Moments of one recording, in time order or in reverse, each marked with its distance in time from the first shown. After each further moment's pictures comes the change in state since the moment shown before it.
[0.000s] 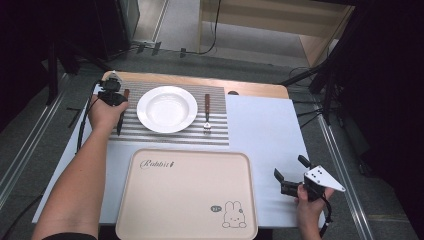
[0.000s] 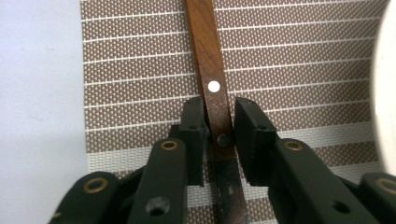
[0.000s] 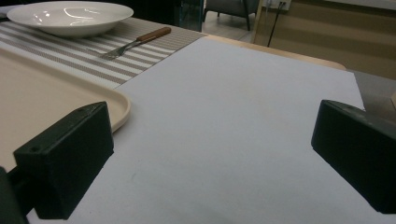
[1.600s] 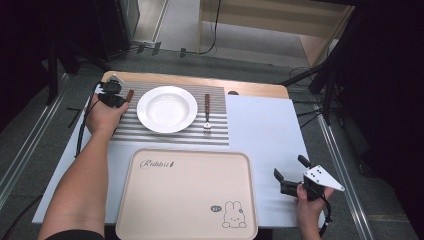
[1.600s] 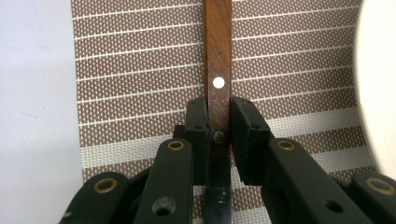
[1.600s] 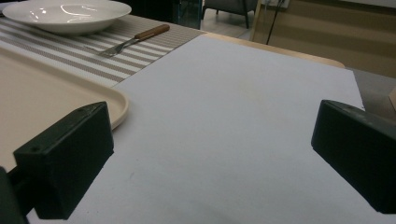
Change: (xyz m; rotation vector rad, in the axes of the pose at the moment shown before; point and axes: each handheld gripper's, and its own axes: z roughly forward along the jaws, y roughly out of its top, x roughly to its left) left arm -0.003 -0.008 -0.004 -0.016 -0.015 0.031; right arm 0.000 0.000 0.001 0.010 -0.007 -0.004
